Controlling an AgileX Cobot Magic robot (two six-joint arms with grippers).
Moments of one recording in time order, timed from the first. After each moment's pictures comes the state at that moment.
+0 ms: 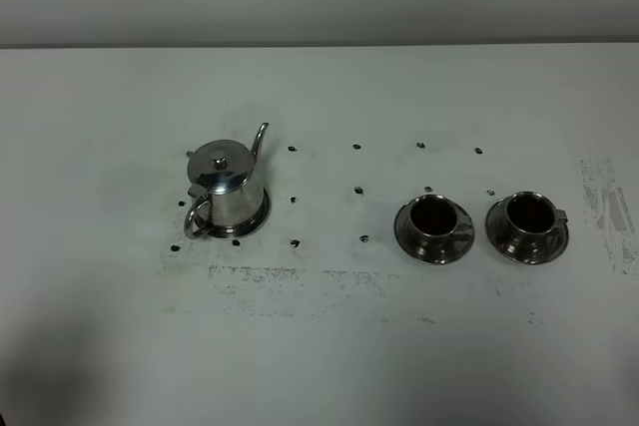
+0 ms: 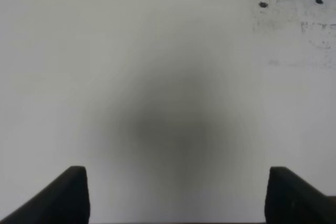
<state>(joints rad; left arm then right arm) -0.05 0.31 -0.52 -0.02 1.03 -0.01 -0.05 0.04 -0.52 0.16 1.12 -0.15</state>
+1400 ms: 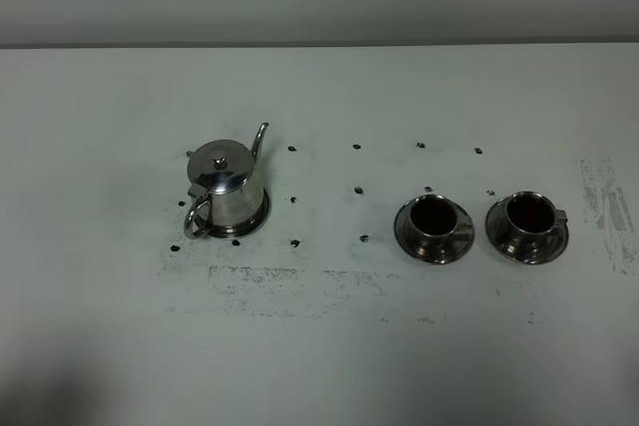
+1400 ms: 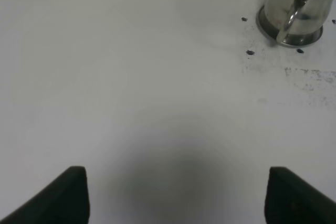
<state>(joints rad) -0.05 -0.01 -0.45 -0.02 1.06 -0.03 -0.05 0.04 -0.52 0.16 1.12 -0.15</state>
